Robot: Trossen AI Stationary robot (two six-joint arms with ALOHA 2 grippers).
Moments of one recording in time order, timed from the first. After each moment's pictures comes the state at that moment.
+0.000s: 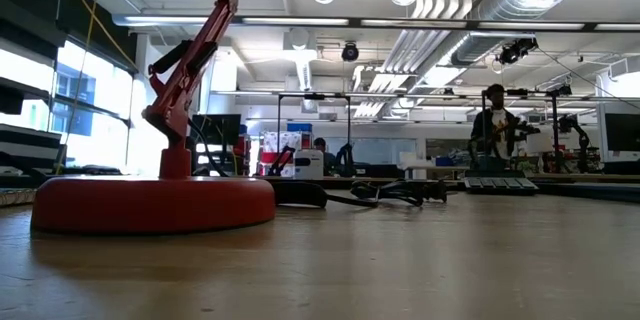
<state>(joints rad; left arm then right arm) -0.68 1.73 1.81 -1.55 -0.74 -1.82 -0.06 1.53 1.59 0.34 -0.27 1.47</state>
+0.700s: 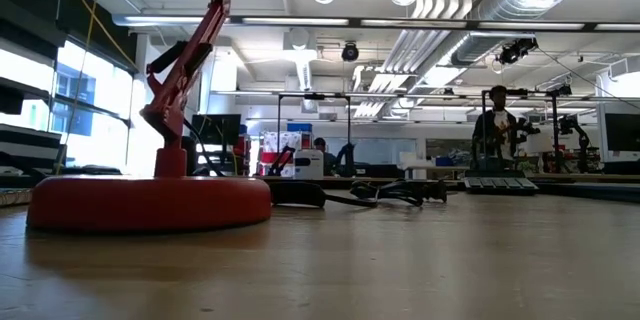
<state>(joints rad) -0.69 1.73 1.81 -1.55 -0.74 -1.83 -0.10 1.67 1.95 -0.16 -0.37 1.20</state>
